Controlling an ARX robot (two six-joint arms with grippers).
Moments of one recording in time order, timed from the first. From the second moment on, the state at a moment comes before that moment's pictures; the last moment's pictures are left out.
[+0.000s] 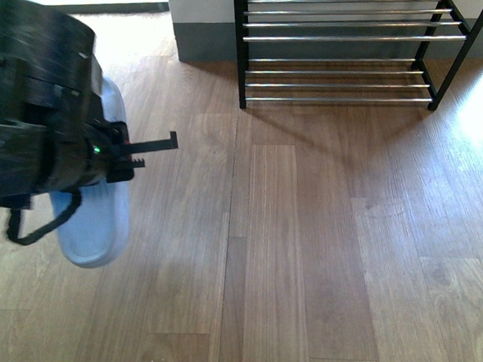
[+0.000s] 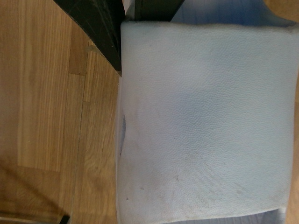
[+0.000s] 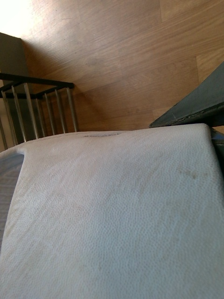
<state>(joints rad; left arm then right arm) -0.34 2.01 0.80 0.49 -0.27 -0.28 0.06 1.39 0.44 0.58 0.12 0.27</state>
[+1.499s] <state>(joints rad) -0.47 1.08 0.42 0.14 -0.46 -0.04 0.06 1.39 0.44 0.58 0.12 0.27</state>
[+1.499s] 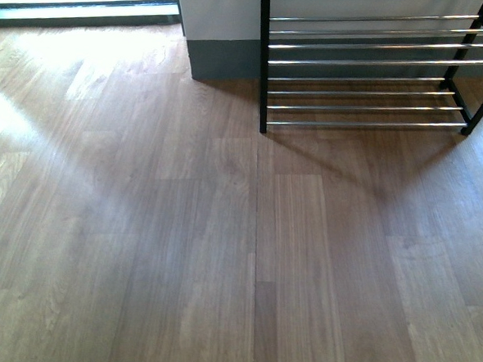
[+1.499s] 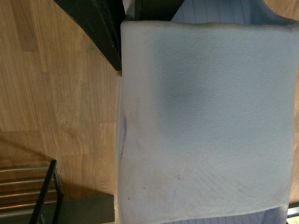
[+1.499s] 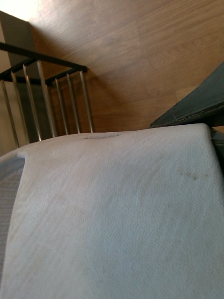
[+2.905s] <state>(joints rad) -0.47 1.08 0.42 0.14 -0.46 -0.04 0.06 1.39 0.44 0.58 0.12 0.27</state>
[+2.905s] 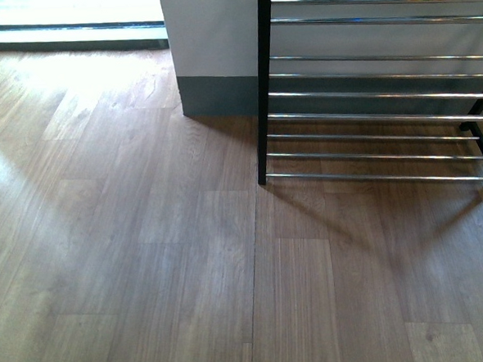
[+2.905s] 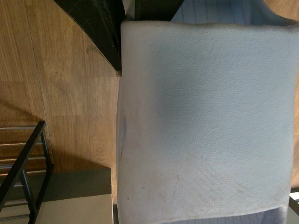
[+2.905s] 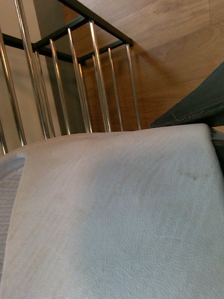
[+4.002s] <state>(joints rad) -0.46 1.08 0.42 0.14 -0.46 -0.04 0.06 1.39 0.43 0.58 0.12 0.27</state>
